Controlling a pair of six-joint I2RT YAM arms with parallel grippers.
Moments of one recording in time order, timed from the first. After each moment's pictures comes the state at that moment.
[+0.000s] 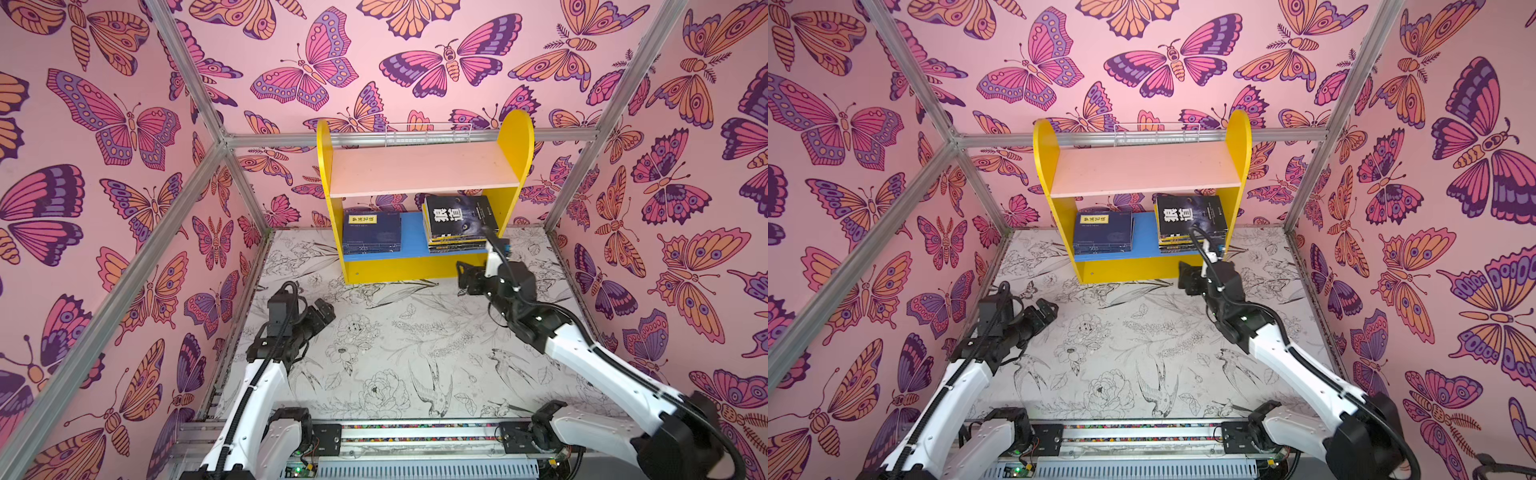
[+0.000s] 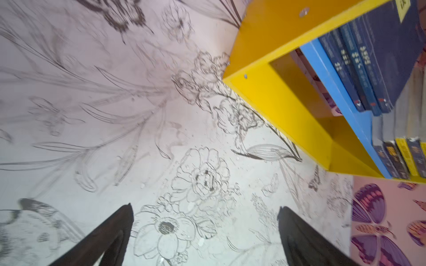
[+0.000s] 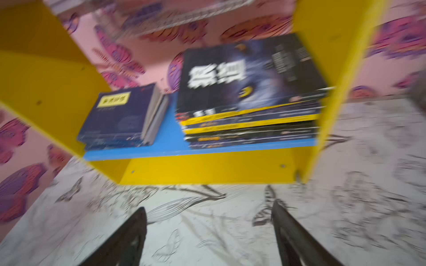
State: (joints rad) left arm 0.01 0.90 0.66 -0.54 0.11 -0.67; right arm 0.51 1.06 0.80 0.01 0.38 0.34
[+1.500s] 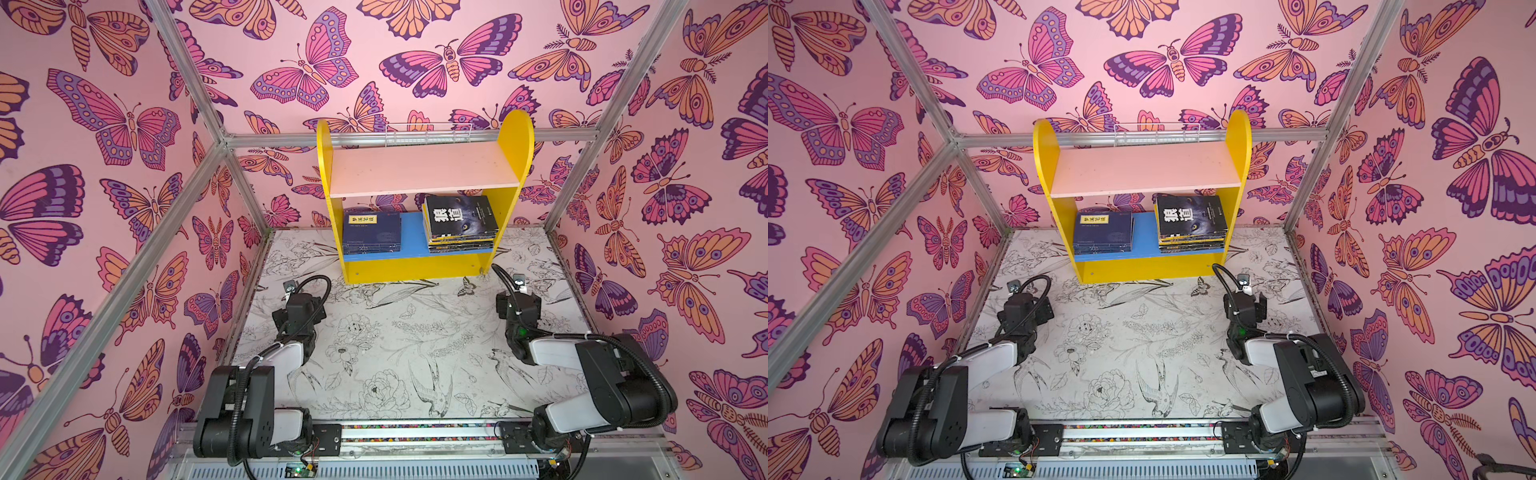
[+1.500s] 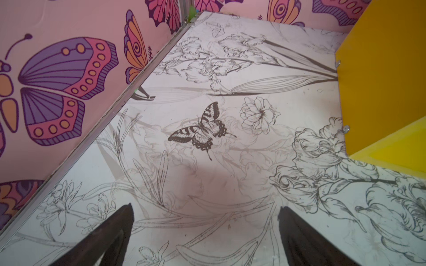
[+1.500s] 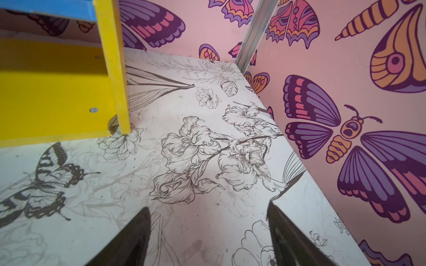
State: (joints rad) left arm -0.03 1.35 0.43 0.37 -0.39 -0.18; right arm 0.19 1.47 0.37 0.71 0.53 -0.04
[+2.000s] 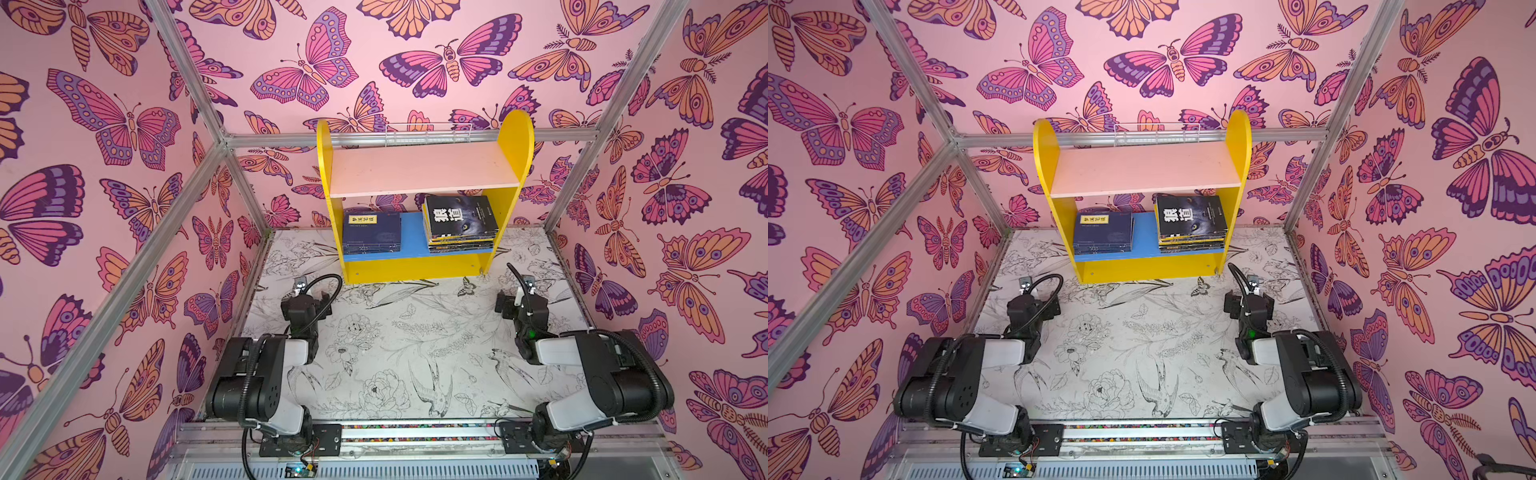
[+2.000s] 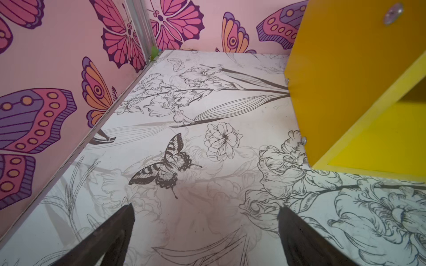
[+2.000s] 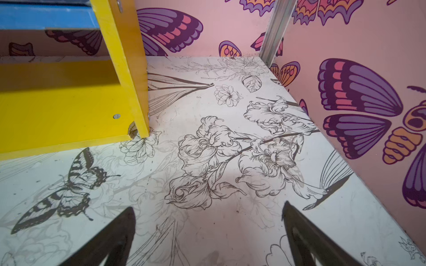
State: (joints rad) left arm -0.03 1.53 0.37 0.75 -0.25 -0.04; right arm 0.09 1.52 0.35 0.80 0.29 0.03
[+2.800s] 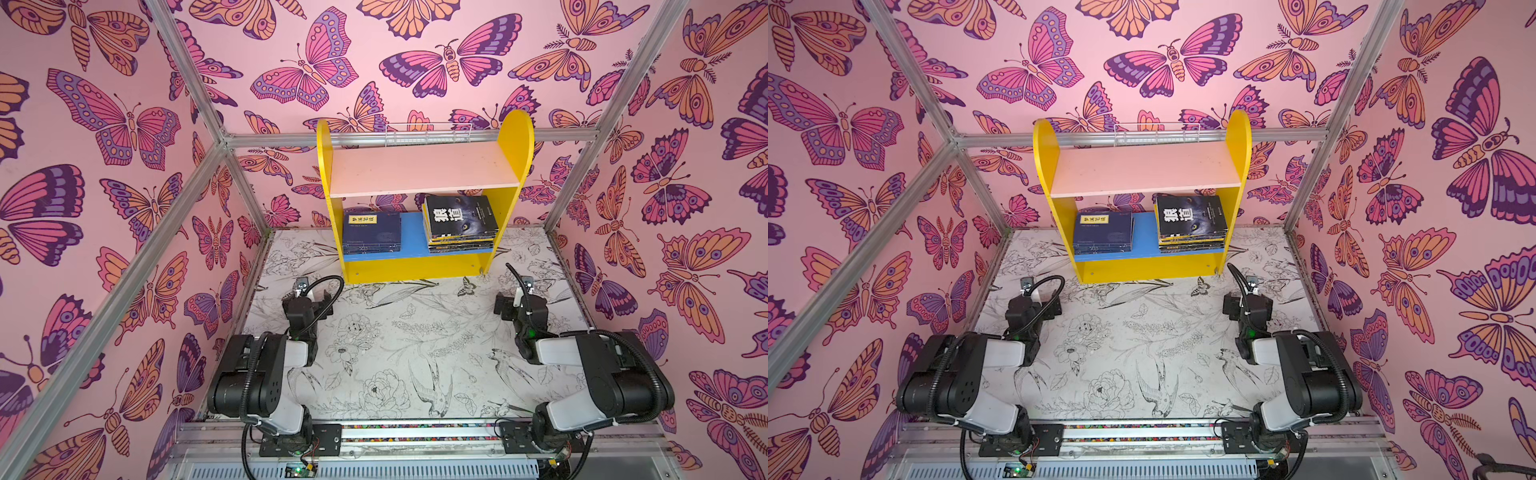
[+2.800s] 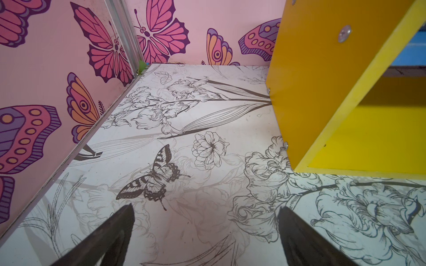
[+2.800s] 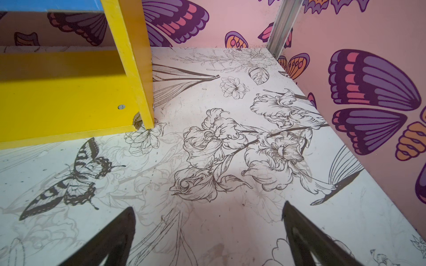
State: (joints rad) left arm -0.02 1.55 0.35 0.86 -0.17 -0.01; right arm 0.09 1.52 0.35 0.76 0.27 0.03
